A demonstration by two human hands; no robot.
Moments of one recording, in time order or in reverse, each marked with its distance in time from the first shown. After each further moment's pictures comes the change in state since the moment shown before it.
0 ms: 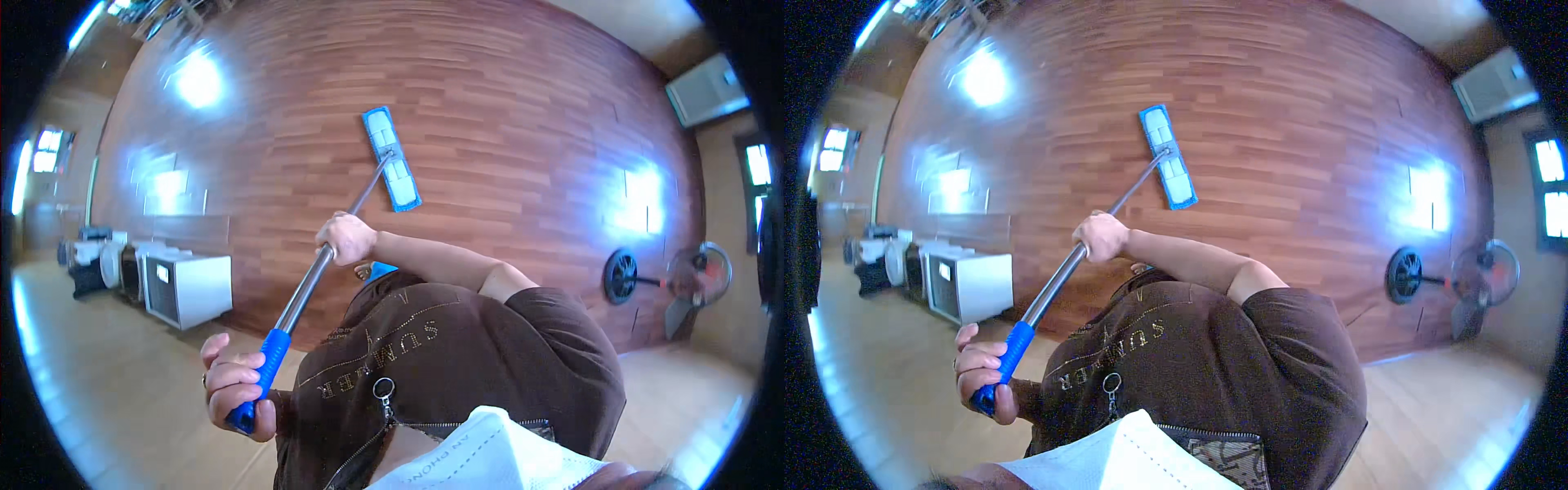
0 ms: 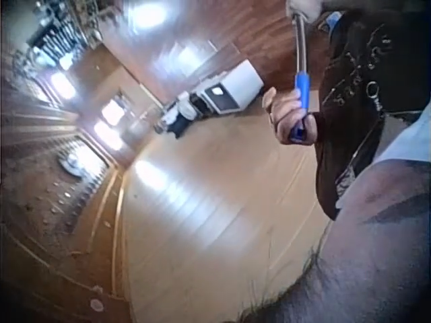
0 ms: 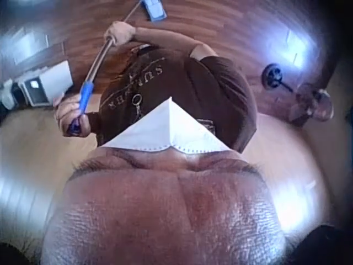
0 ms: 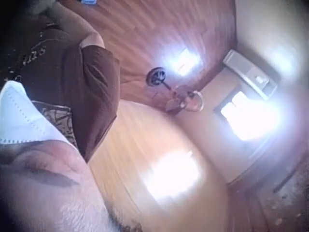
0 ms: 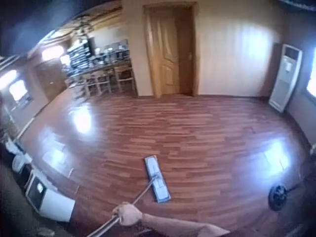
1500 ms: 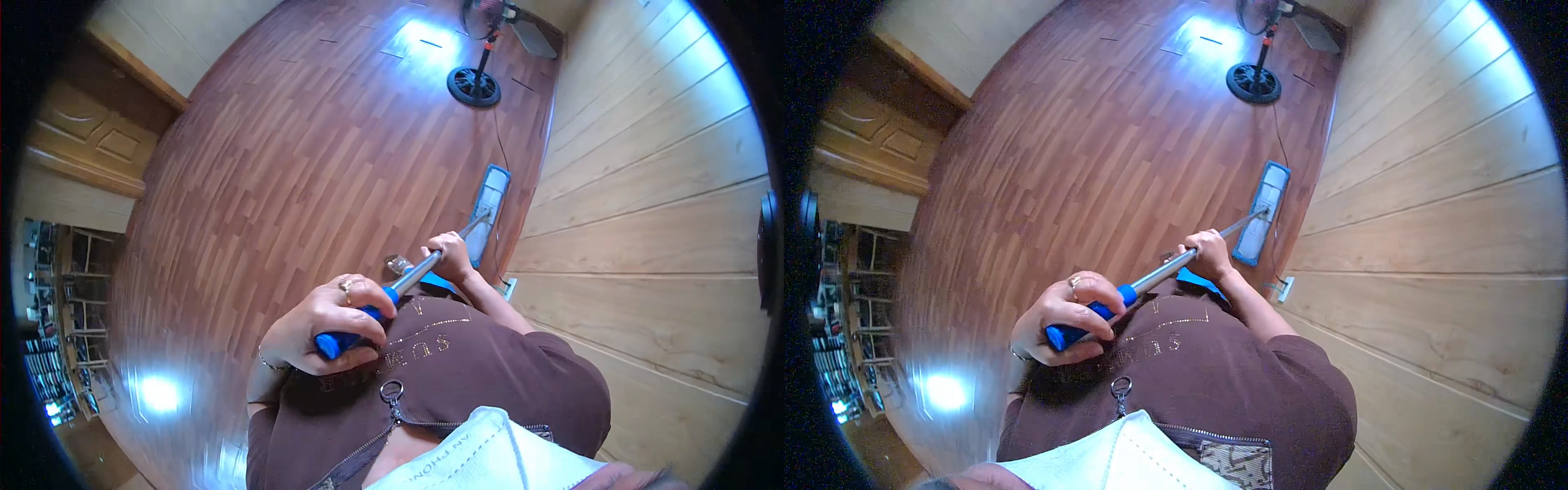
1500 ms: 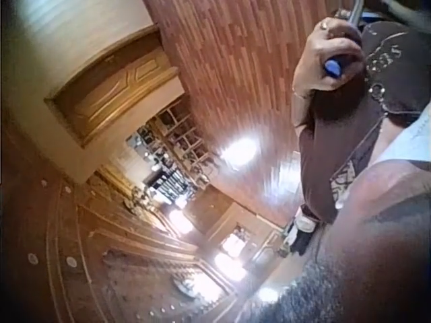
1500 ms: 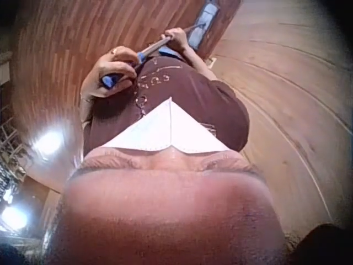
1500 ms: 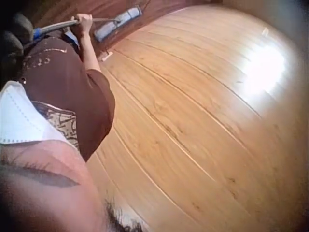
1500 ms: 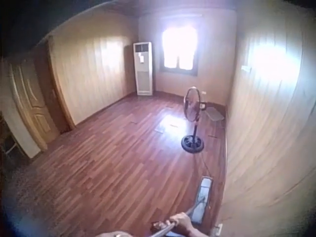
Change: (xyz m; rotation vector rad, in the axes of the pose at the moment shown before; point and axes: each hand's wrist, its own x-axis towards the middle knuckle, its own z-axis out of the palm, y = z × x) left_hand 0.167 -0.063 0.248 -1.292 -1.717 0.508; right_hand -0.251 -0.053 0.005 -0.734 1.225 1.234
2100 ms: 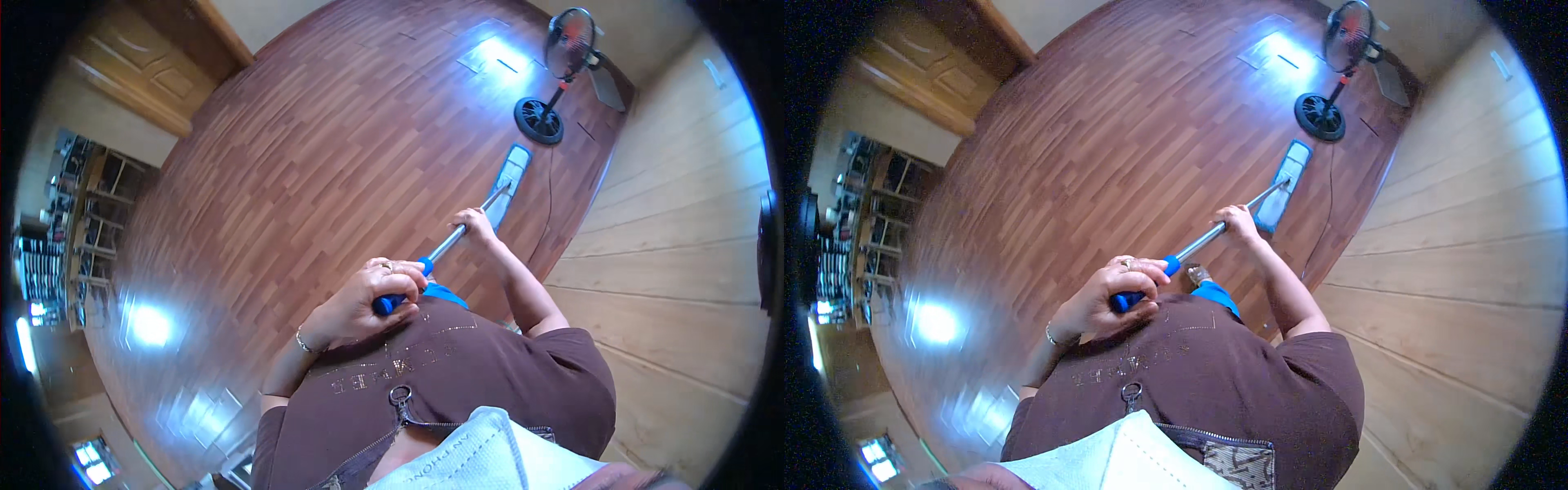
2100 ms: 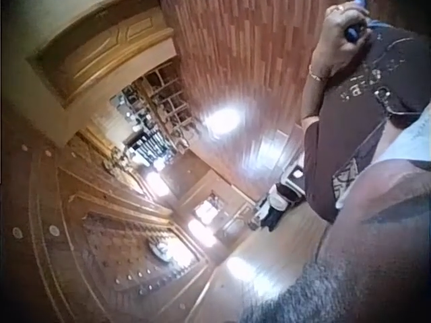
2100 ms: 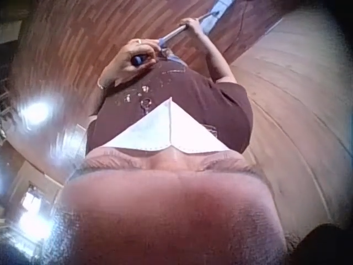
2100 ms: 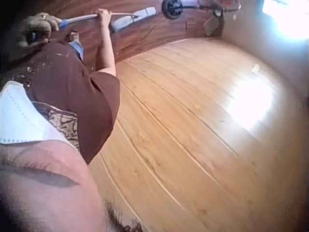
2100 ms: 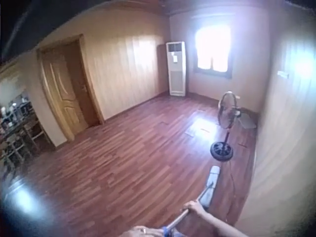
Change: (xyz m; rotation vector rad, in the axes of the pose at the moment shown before) left_hand -0.005 -0.037 0.047 0.166 0.289 -0.282; right_hand 0.078 0.100 0.039 0.149 -0.250 -0.205
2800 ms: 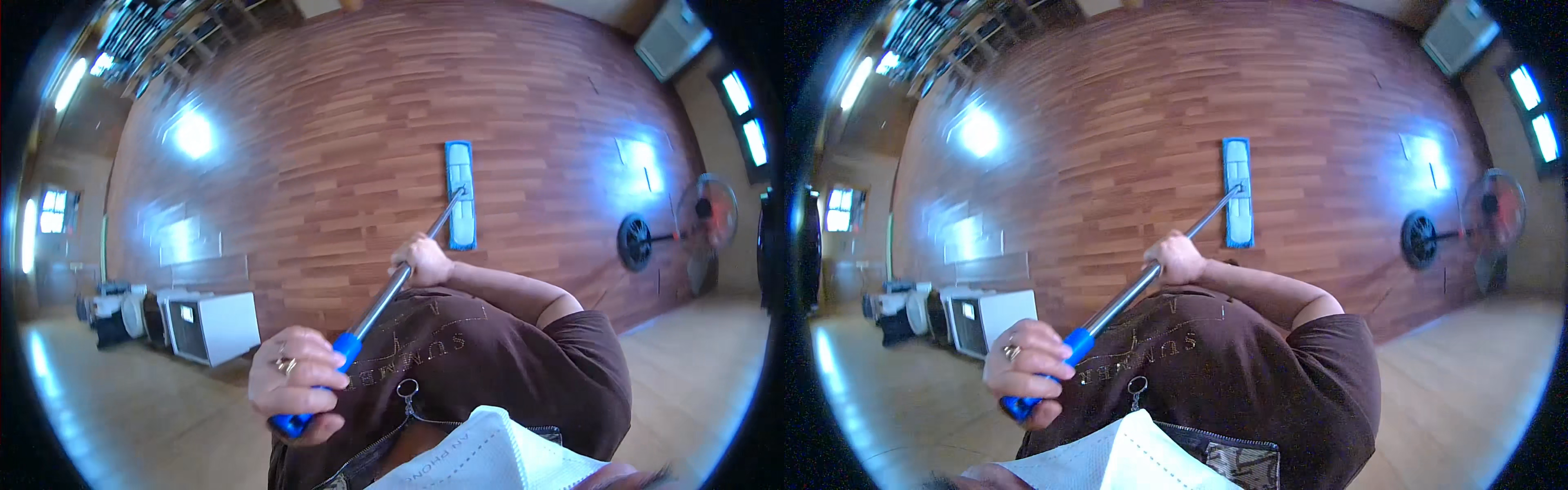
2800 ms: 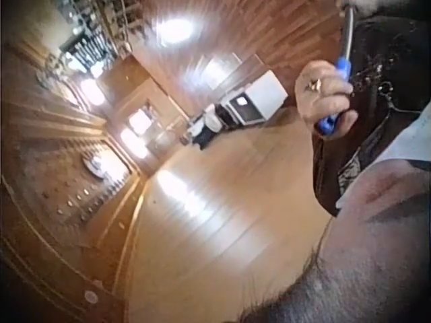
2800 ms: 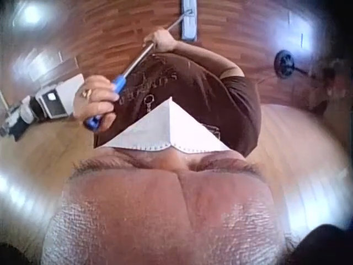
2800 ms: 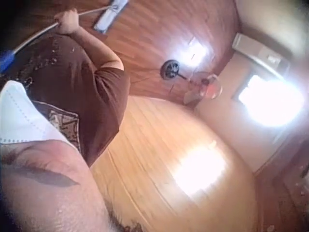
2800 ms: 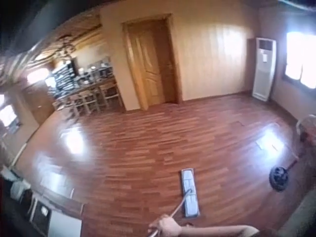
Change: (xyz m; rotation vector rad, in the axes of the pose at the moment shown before) left_hand -0.108 0.192 0.102 0.433 0.784 -0.091; right_hand 0.019 -0.234 0.034 0.383 -0.870 -0.753
